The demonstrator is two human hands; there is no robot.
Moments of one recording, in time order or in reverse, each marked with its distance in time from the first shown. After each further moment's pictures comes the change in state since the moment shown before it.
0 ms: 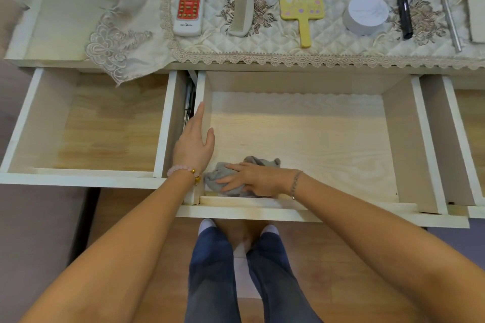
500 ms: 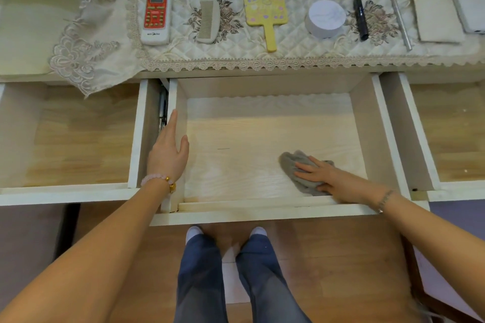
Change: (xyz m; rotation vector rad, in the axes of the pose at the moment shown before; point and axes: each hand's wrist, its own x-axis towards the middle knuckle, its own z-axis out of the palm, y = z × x) left_hand -0.001 -0.003 0.000 0.000 -0.035 0.001; right_hand -0.193 0.076 0.022 0.040 0.149 0.409
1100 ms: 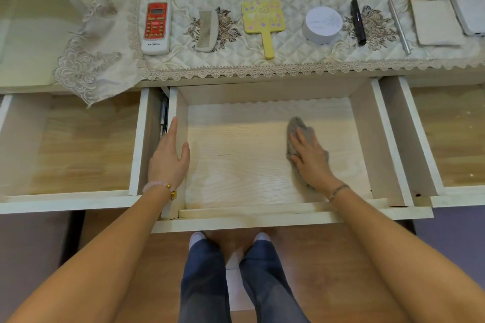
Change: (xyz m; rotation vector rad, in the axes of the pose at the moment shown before) left_hand 0.000 0.004 0.001 0.042 0.025 -0.006; right_hand 0.064 -0.041 -0.012 0.074 0.539 0.428
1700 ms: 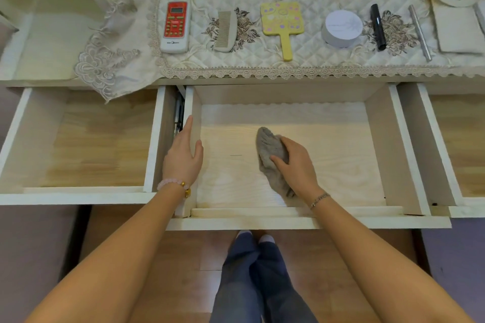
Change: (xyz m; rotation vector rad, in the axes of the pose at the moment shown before) left_hand 0.002 -0.003 0.000 -0.076 0.026 0.002; right_hand 0.005 -0.054 0.030 0.326 0.170 -0.016
